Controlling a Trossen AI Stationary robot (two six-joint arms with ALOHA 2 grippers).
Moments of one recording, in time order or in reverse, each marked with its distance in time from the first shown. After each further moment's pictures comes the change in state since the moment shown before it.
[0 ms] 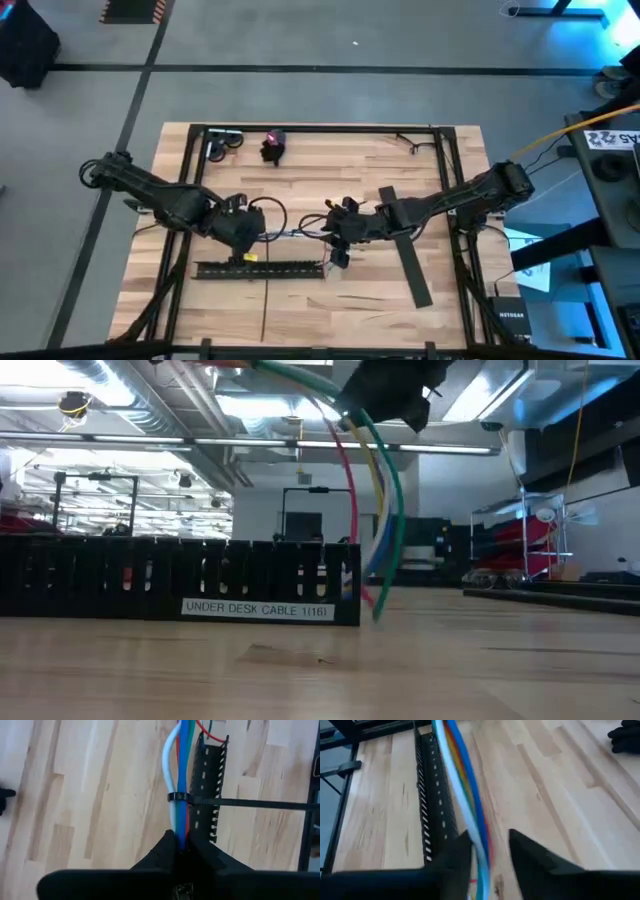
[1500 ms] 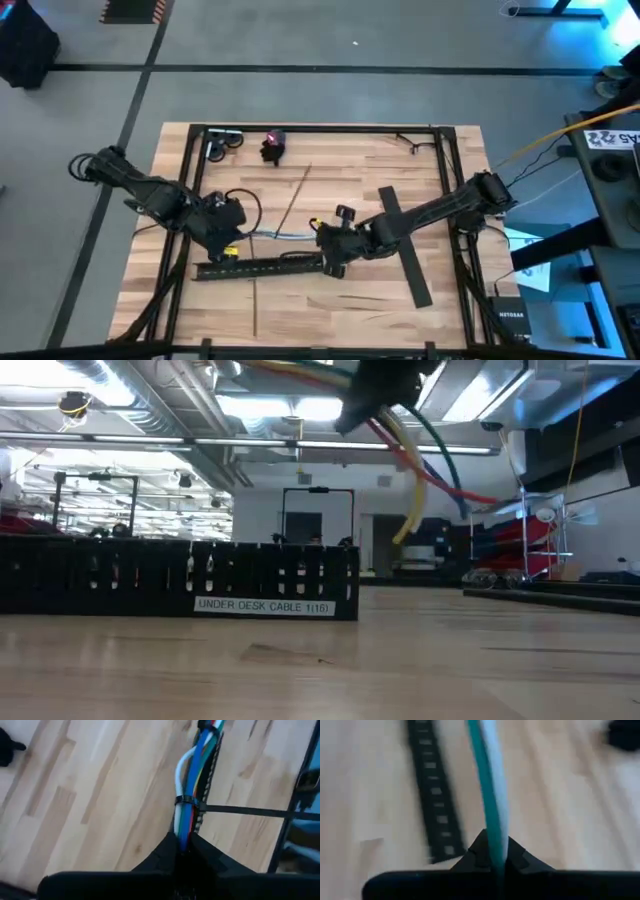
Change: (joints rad) left arm -0.129 -0.087 0.047 -0.191 -0.015 -0.297; right arm 0.097 0.207 0.290 -0.337 0.036 -0.060
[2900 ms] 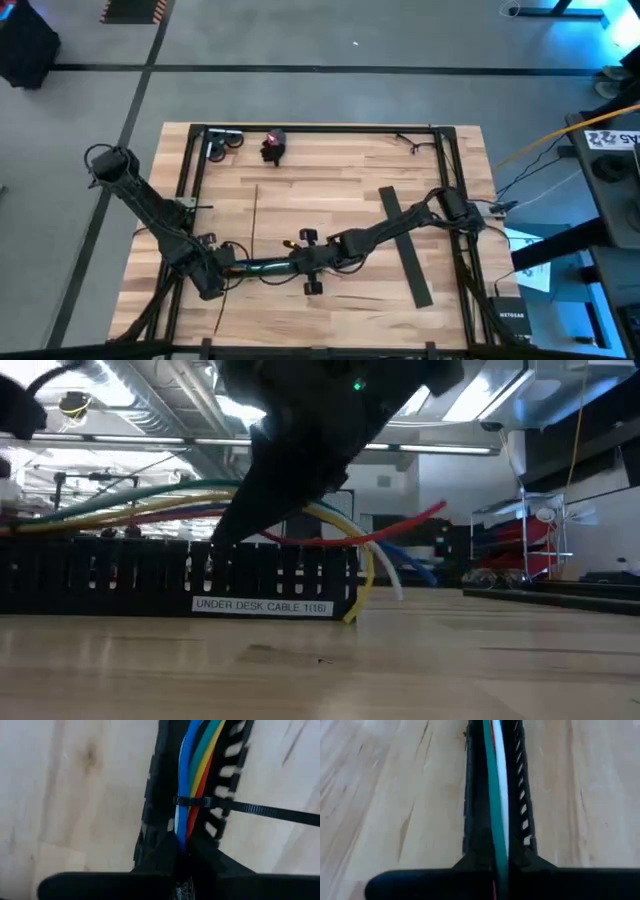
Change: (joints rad) left arm -0.296 0.037 -0.767 0.571 0.199 -0.276; right arm -0.048 0.326 -0.002 0.469 -0.179 -0.228
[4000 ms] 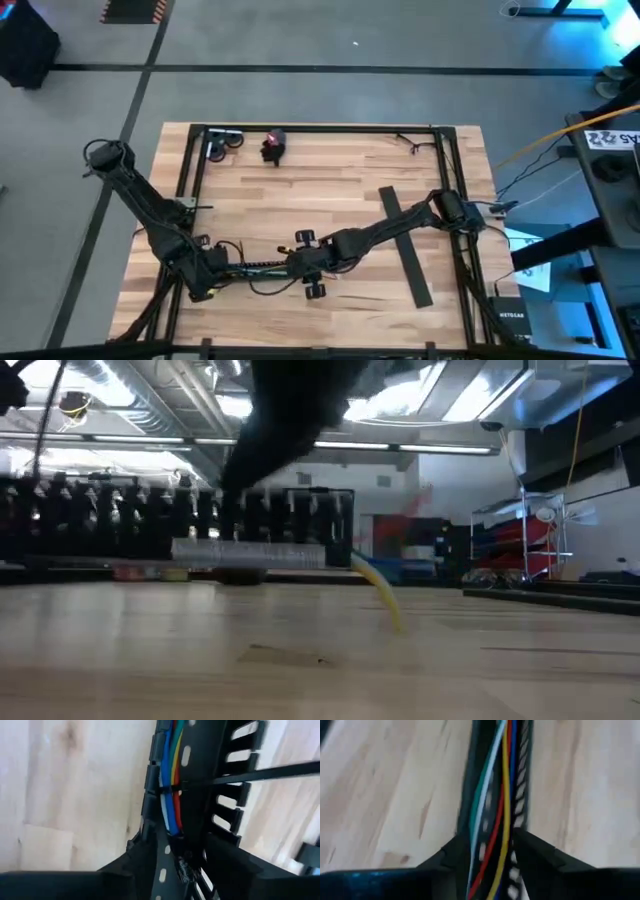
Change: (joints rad) left arm 0.000 -0.104 0.031 -0.033 0.023 0.033; right arm -0.005 0.017 0.282 -0.385 -0.010 -0.097
